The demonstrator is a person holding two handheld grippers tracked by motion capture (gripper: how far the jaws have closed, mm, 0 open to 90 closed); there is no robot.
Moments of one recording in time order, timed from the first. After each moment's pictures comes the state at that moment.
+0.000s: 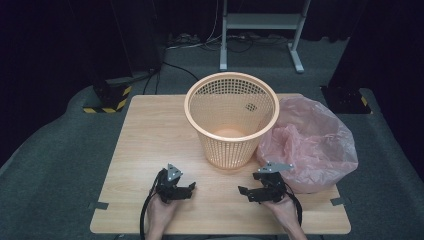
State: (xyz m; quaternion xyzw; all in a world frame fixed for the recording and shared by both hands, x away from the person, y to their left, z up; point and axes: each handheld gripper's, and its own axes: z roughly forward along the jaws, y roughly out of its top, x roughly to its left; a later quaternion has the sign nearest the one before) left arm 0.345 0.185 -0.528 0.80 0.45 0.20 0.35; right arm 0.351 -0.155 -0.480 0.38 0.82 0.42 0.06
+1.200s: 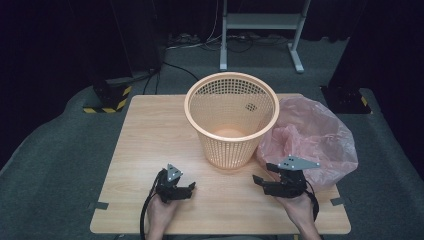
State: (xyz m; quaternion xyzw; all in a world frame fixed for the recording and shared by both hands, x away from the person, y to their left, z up) left arm 0.344 0.184 -0.528 0.79 0.46 0.20 0.35; right arm 0.334 -0.186 -0.421 0.37 0.80 0.45 0.13
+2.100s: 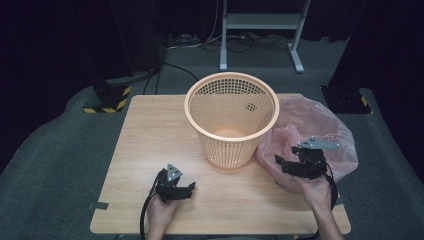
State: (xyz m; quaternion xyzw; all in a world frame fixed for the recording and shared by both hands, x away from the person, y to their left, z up) left arm 0.344 0.184 -0.528 0.79 0.46 0.20 0.35; right arm 0.369 -0.228 -0.390 0.46 0.77 0.39 0.21
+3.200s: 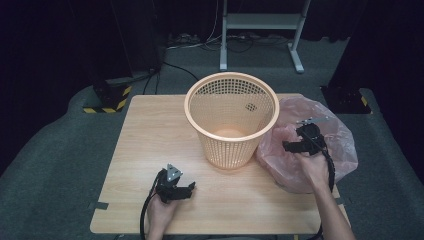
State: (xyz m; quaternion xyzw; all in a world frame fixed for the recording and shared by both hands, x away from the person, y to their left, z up) left arm 0.344 0.184 -0.528 0.79 0.46 0.20 0.35; right arm 0.454 -0.245 -0.408 0.55 0.77 0.25 0.21
